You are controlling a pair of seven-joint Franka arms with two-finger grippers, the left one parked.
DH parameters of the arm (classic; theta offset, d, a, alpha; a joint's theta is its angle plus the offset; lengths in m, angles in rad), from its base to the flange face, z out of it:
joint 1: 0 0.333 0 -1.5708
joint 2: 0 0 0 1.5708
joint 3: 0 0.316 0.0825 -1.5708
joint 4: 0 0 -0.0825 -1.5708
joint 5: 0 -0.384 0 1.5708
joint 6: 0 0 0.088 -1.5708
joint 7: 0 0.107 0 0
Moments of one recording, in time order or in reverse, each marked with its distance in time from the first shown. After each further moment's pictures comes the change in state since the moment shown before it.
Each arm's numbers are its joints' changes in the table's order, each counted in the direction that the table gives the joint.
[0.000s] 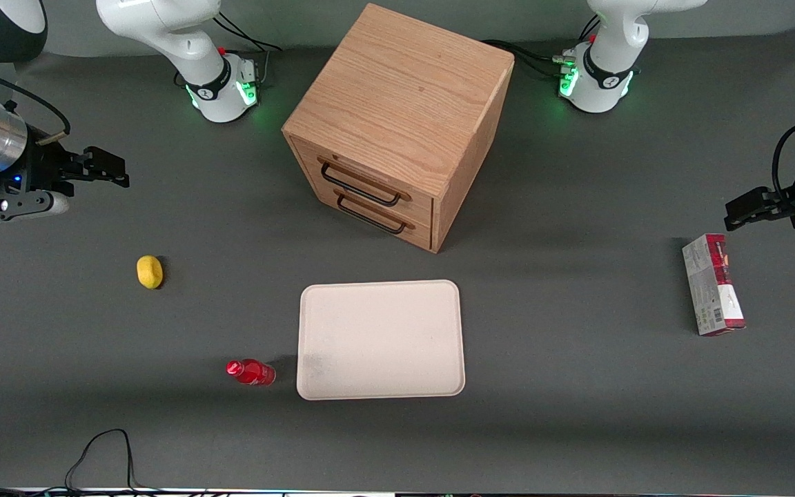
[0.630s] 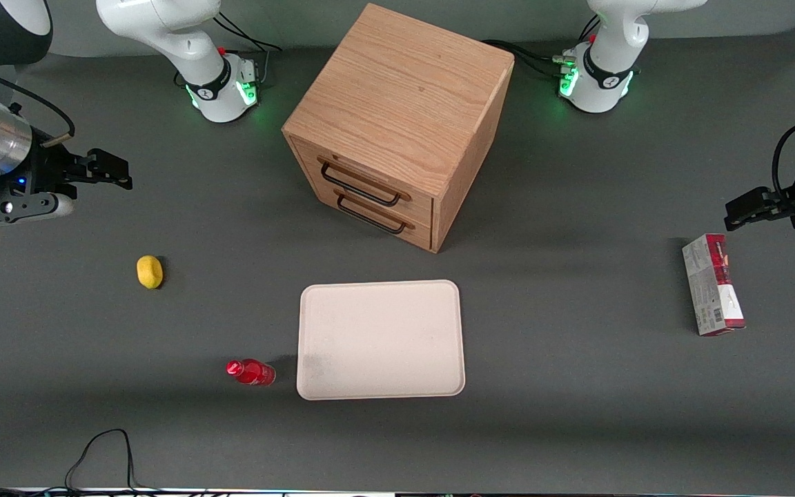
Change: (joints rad) arm 0.006 0.008 0.004 -0.001 0.000 -0.017 0.000
